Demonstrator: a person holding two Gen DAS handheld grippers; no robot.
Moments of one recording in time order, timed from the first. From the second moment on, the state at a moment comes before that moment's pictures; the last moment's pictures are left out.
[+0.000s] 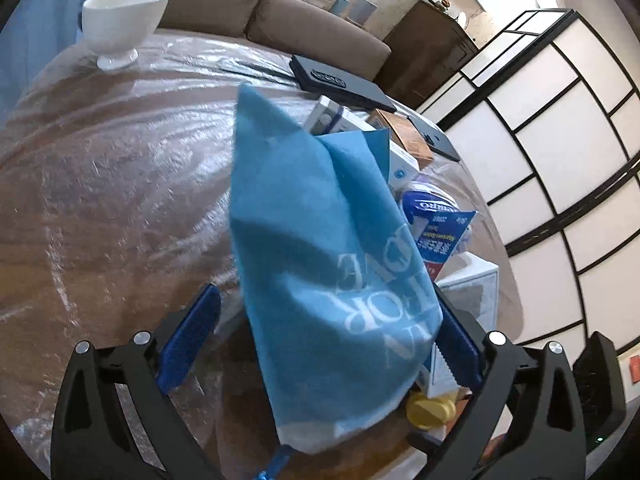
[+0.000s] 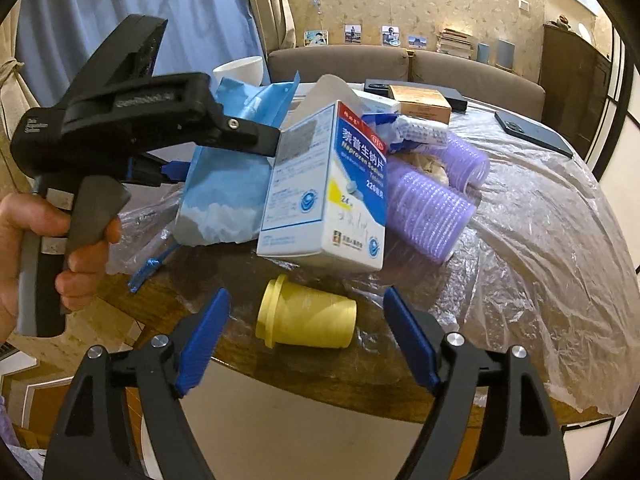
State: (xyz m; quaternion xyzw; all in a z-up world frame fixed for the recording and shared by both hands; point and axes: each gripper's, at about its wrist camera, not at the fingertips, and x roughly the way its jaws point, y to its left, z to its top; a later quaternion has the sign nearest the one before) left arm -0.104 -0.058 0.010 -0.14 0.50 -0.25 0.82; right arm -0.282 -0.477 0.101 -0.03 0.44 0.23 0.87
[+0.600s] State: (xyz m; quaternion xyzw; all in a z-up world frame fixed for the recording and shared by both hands) left arm -0.125 -0.031 0.032 -0.15 0.47 -0.25 0.83; right arm -0.274 -0.502 0.106 0.01 0.45 0.24 0.86
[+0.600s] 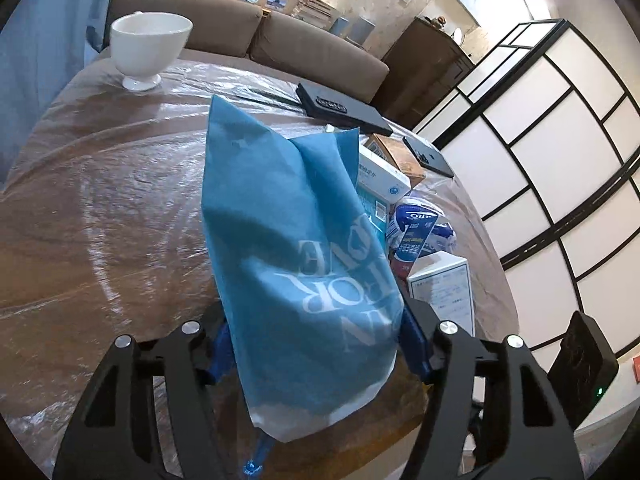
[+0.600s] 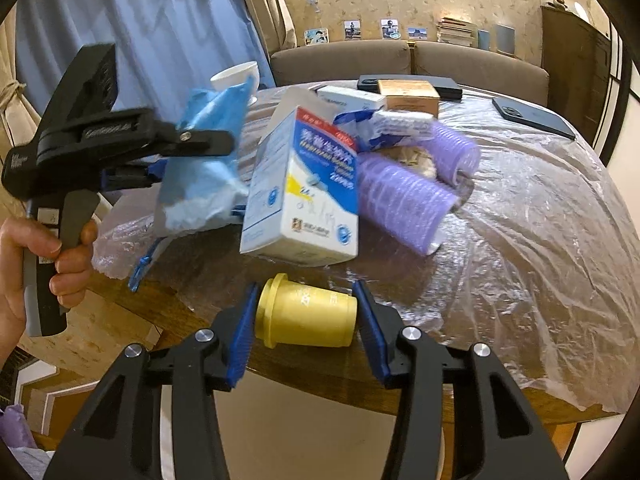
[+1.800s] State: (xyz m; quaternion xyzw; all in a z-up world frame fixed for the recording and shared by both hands) left arm -0.215 -0.069 0.042 -0.03 0.45 -0.21 0.86; right arm -0.294 -0.518 0.103 -0.06 0.44 0.26 0.86
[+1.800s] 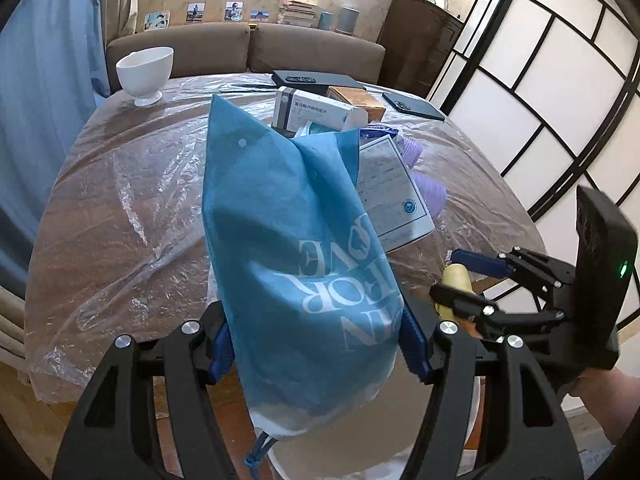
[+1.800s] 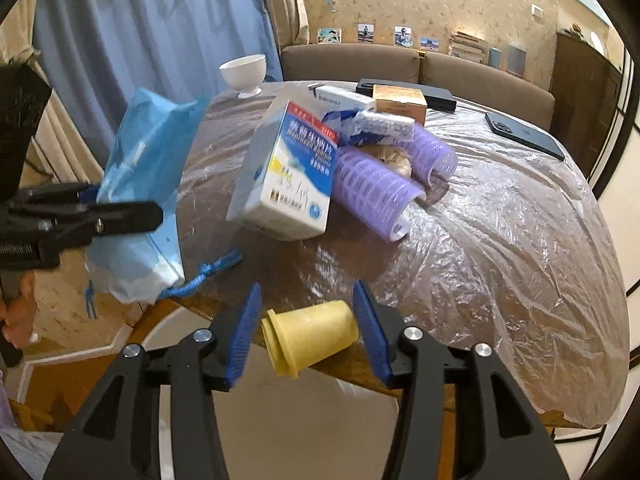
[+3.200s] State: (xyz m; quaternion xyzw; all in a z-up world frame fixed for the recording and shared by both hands) left arm -0.303 -0.107 0.018 0.04 0.50 -0.27 0.82; right arm -0.355 -0.543 0.104 -0.03 0.48 0.27 0.83
